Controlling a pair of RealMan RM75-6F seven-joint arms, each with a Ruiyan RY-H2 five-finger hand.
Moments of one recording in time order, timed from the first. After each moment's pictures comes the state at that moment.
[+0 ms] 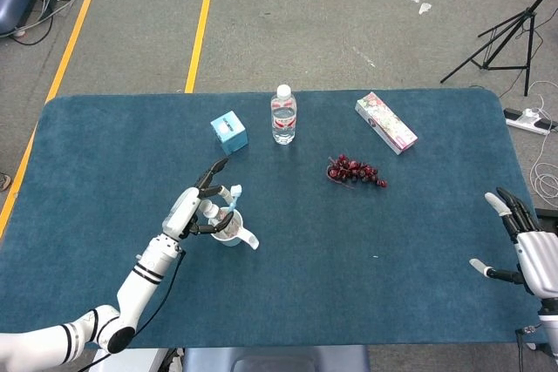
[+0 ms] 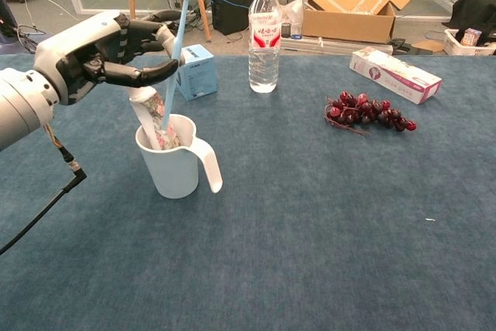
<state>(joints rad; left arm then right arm) -0.65 -1.61 -0.19 -1.43 1.43 1.17 -0.58 0.08 -1.02 0.05 -1.58 -1.55 1.48 0.27</state>
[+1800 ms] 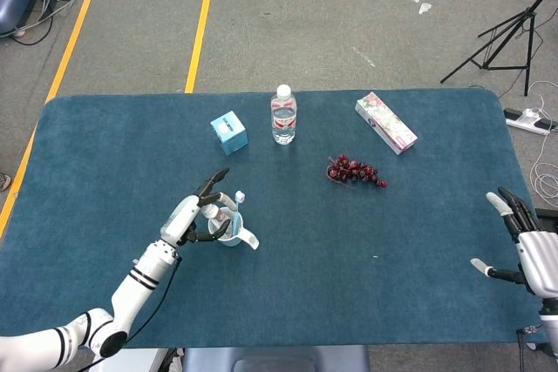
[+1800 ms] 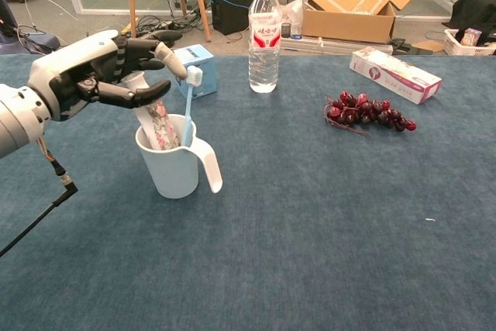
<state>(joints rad) -0.63 -1.57 -0.15 -1.43 1.47 1.14 -0.62 0.08 -1.02 0.05 -1.58 -1.54 1.48 0.28</state>
